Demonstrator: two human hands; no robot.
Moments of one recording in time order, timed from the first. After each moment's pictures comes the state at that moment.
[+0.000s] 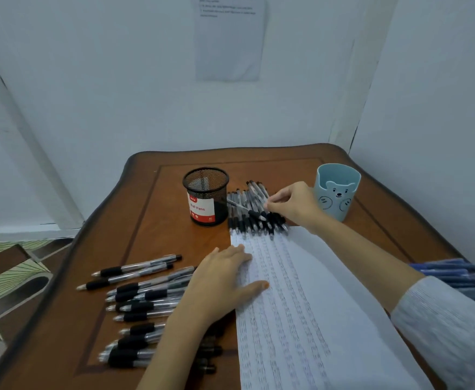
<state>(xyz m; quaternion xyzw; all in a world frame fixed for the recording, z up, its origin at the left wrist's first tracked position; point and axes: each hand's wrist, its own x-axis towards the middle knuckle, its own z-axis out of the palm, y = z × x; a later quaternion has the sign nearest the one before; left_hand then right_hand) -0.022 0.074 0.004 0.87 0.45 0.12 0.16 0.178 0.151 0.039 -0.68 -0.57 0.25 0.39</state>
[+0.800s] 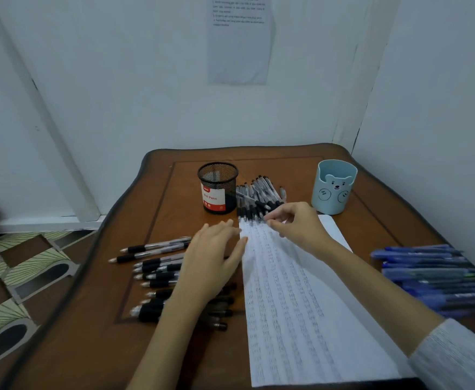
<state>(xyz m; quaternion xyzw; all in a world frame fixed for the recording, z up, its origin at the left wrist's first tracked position) -0.047 0.042 0.021 0.82 0.49 0.28 0.09 0.151 0.073 0.031 -0.63 -0.61 0.26 0.39</state>
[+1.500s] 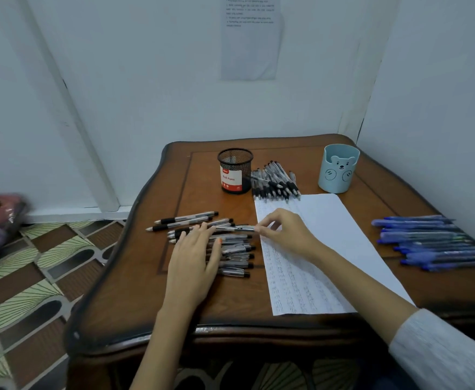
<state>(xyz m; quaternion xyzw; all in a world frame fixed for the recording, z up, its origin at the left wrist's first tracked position) -0.116 -0.022 -0.010 0.76 0.57 0.31 0.06 0.093 0.009 0.013 -0.60 -0.67 0.27 0.34</state>
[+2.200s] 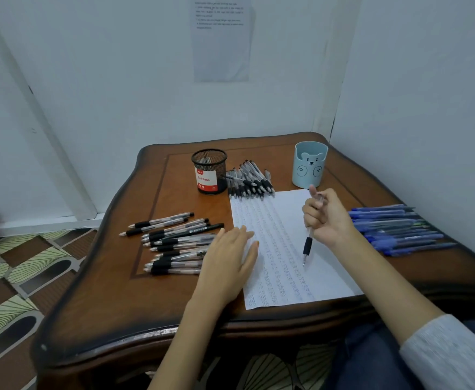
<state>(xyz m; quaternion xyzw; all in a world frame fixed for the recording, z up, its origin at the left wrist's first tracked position) -0.036 -0.036 -0.003 0.85 0.43 0.27 0.09 0.181 -0.014 0.033 -0.34 -0.12 0.63 0.69</state>
